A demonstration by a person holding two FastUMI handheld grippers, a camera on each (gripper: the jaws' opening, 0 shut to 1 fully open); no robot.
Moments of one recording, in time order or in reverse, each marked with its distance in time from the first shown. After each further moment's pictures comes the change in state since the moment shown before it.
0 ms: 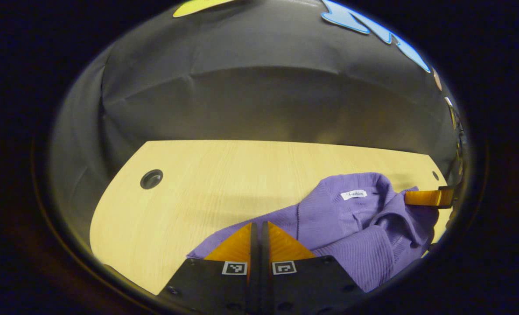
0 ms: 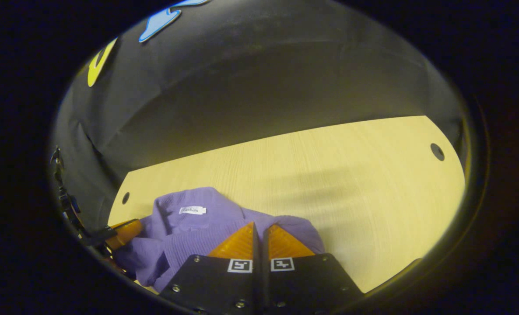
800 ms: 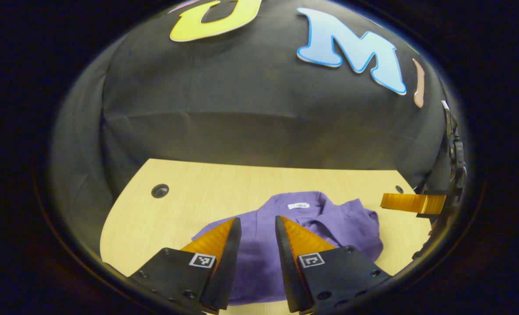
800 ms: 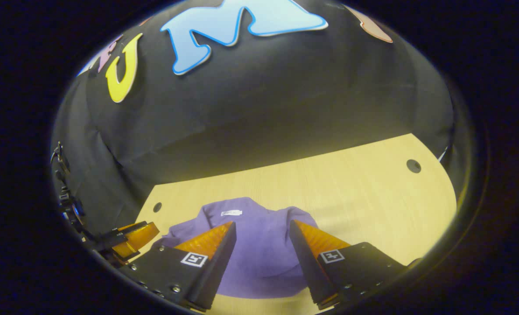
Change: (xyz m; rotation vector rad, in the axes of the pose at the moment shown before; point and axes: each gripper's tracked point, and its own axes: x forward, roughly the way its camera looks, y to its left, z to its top) left arm -0.142 -0.056 0.060 0.007 -0.120 -0.122; right arm -0.153 0.039 0.037 -0.006 -0.165 0.057
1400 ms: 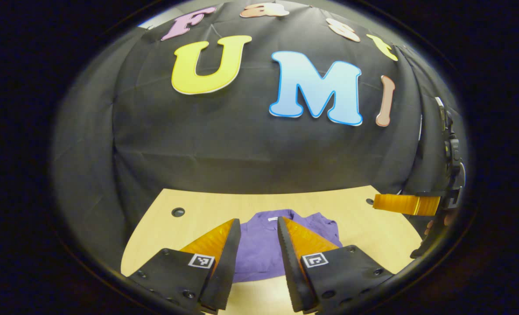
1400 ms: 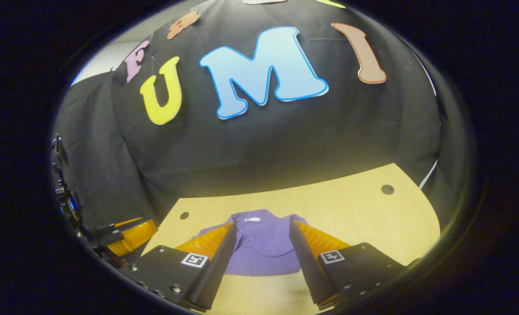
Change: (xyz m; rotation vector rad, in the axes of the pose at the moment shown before) left arm -0.151 -0.041 0.042 0.069 -0.183 -0.034; right arm -0.151 0.036 0.023 -0.069 -0.177 0.038
